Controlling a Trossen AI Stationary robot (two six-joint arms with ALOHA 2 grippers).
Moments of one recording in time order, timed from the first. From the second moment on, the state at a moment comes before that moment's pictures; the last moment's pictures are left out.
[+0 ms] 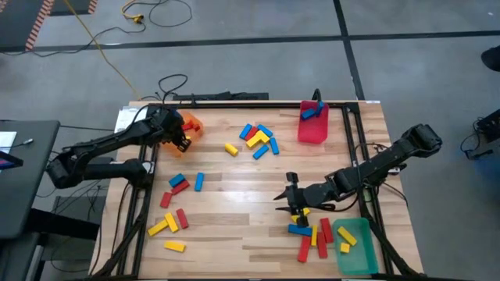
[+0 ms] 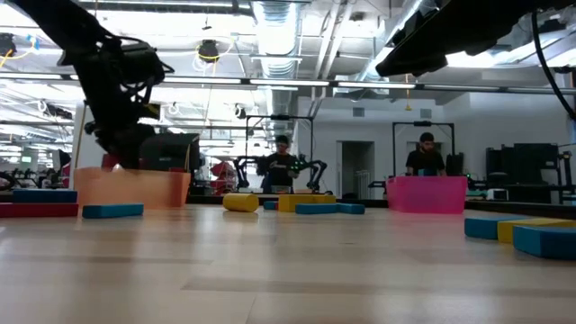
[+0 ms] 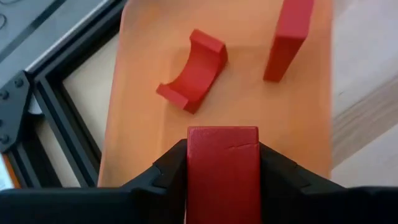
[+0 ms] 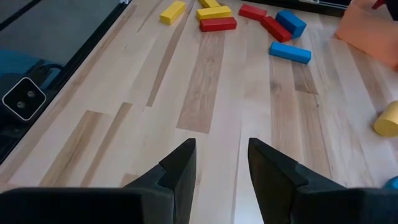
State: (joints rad) left arm 0.76 1.02 0.57 -0.57 -0.32 -0.04; right arm 0.43 1.36 0.76 0.04 0.27 0.08
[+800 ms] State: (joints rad) left arm 0.75 1.01 0.55 -0.48 -0.26 -0.04; right arm 0.43 1.36 0.76 0.04 0.27 0.10
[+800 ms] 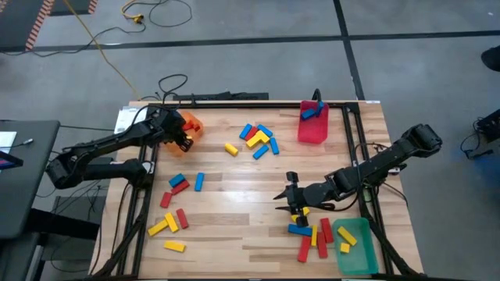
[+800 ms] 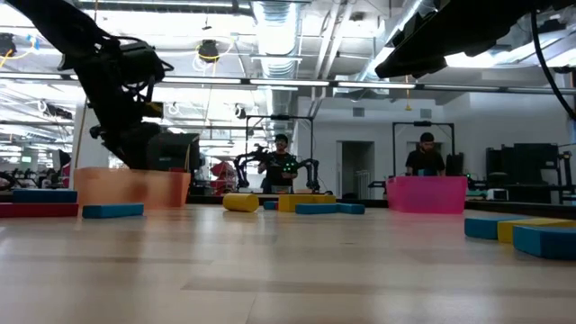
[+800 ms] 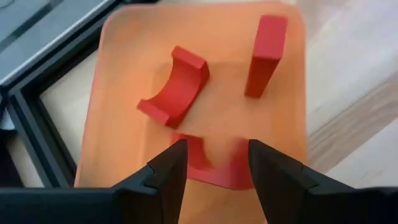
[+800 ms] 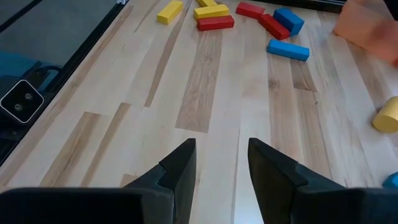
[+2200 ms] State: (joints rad) left arm 0.01 1.16 0.55 -0.03 -0.12 -0.12; right arm 0.60 1.36 1.06 -0.27 0.70 -0.08
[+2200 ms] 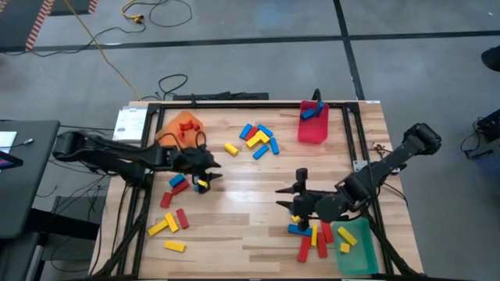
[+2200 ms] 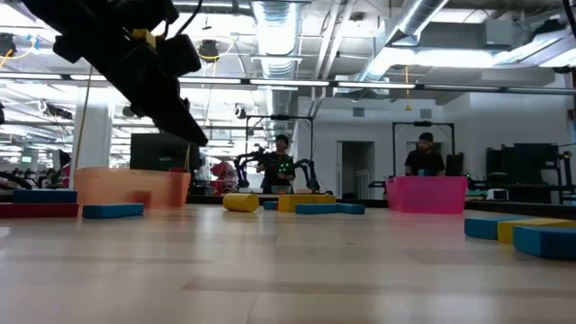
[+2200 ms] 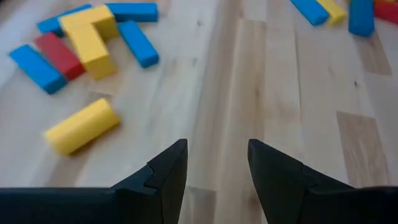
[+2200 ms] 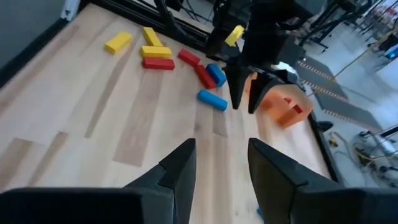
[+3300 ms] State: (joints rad) left arm -0.21 1.33 0.55 0.29 -0.12 -0.17; right arm 0.74 1.60 1.06 -0.34 0.30 0.68
